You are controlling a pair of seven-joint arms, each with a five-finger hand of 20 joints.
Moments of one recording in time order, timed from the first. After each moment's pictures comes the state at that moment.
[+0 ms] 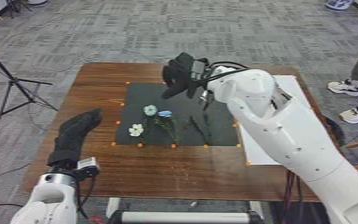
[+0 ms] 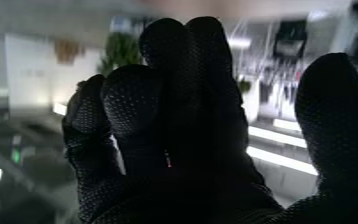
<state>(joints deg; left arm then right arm) 120.4 -56.3 -88.8 -114.8 57.4 19.3 12.2 -52.9 -63.6 50.1 -93.8 -145.6 -18.1 -14.4</state>
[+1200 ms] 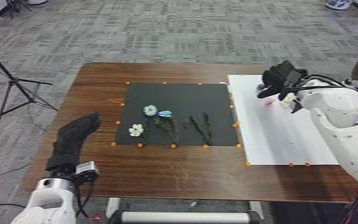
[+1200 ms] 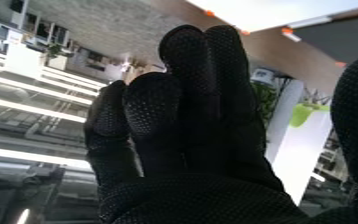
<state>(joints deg) 122.7 -56.9 -89.6 -115.7 57.4 19.4 12.4 -64.0 -49.2 69.2 -76.8 -158.0 -6.8 -17.2</state>
